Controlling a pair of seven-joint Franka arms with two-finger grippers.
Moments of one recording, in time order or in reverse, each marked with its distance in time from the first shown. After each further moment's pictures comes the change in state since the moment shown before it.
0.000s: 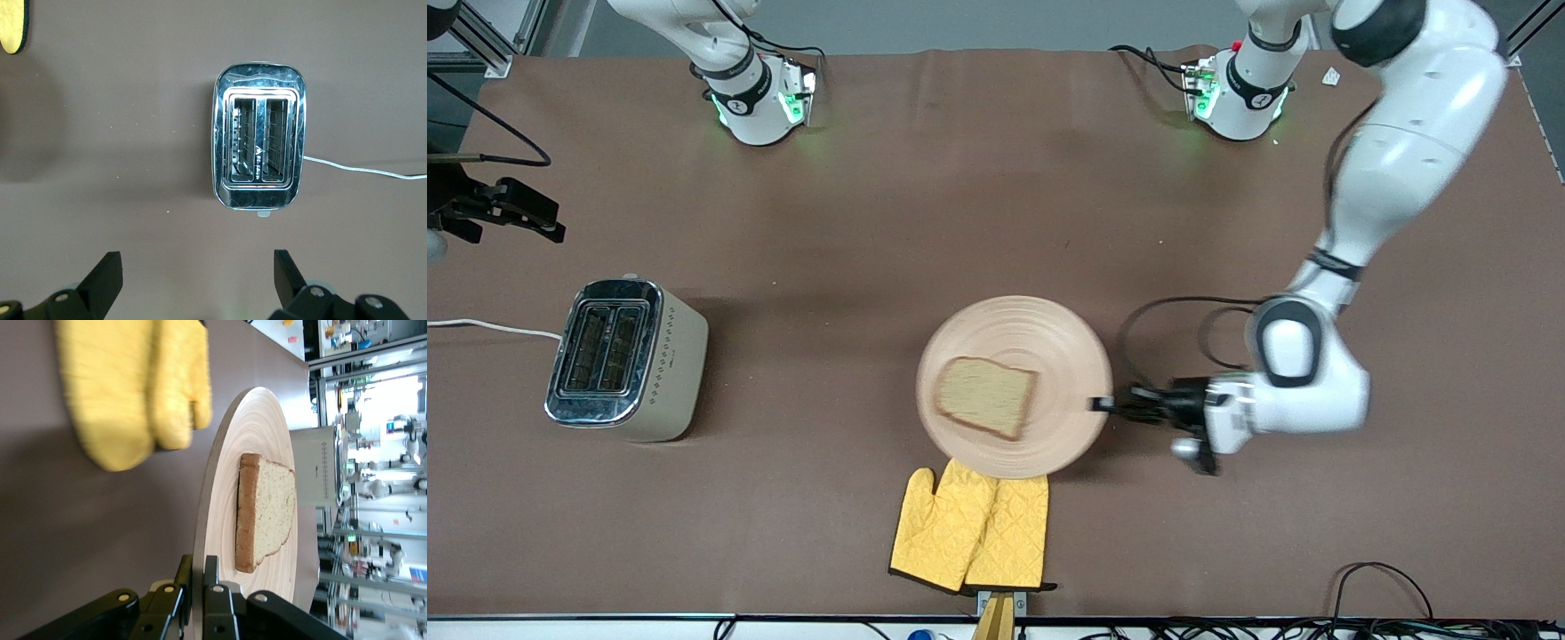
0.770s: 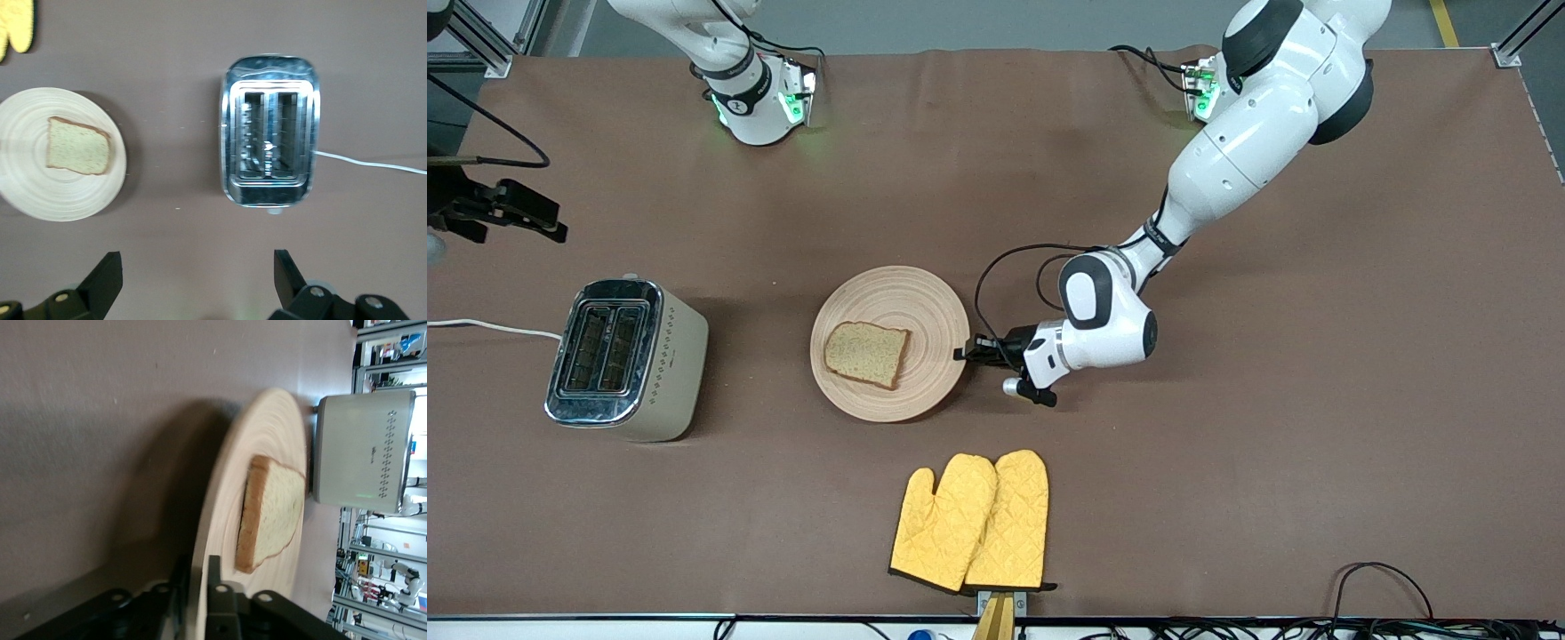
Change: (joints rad) left arm -0.302 0.166 0.006 0.030 -0.155 0.301 -0.016; right arm -0.005 0.003 -0.010 -0.043 0.068 0.023 0.009
